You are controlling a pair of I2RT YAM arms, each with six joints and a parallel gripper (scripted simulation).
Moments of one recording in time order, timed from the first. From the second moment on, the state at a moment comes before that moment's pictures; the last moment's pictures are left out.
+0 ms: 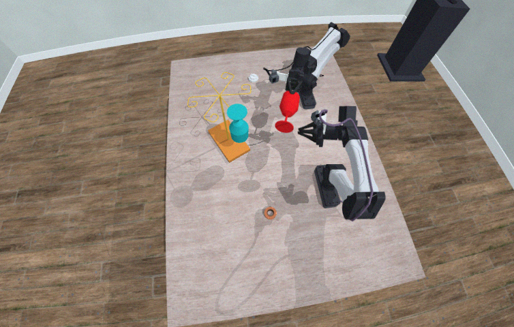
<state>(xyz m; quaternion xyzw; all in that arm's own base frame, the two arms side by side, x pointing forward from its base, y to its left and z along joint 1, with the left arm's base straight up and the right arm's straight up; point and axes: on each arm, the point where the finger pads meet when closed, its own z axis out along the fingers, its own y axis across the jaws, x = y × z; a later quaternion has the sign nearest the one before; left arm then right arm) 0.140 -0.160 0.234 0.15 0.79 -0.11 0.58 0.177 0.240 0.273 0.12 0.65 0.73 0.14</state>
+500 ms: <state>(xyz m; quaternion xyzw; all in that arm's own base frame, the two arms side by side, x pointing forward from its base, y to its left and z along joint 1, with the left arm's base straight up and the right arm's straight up) 0.126 -0.162 0.244 0.16 0.79 -0.11 0.59 0.177 0.240 0.273 0.12 0.65 0.73 0.14</state>
